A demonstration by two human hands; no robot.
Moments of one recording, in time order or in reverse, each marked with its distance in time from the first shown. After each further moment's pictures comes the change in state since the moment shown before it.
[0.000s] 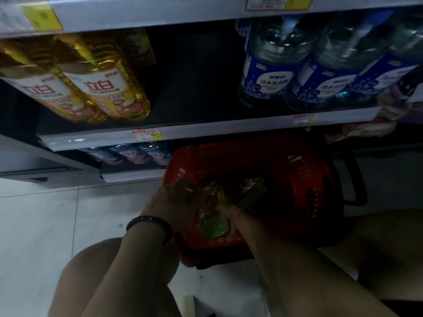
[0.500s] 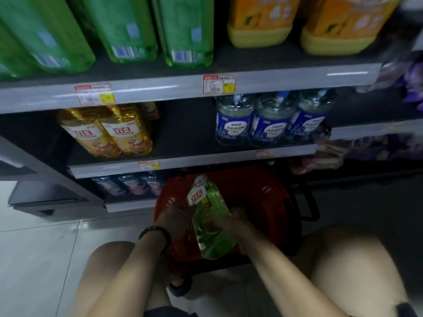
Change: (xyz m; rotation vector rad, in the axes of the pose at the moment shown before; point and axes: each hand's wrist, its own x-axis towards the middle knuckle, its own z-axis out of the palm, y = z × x) left_hand -0.040 0.017 0.036 -0.133 0.111 -0.061; right_hand -0.160 0.017 -0.027 -0.002 0.281 -0.408
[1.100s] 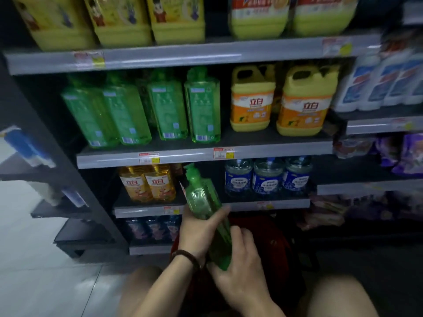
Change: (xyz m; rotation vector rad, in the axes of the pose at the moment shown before) left_hand -0.148 0.096 0.000 -0.803 0.404 0.414; right_hand -0.186 -0.013 -0.018 -0.457 0.383 -0.942
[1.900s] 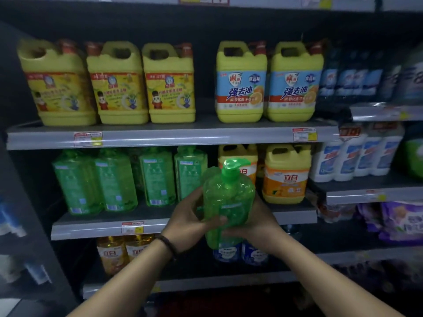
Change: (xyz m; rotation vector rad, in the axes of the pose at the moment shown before) left_hand 0.082 0.166 0.018 0.212 -0.353 0.642; right_hand 0.195 -0.053 -0.174 0.296 0.003 -0.269
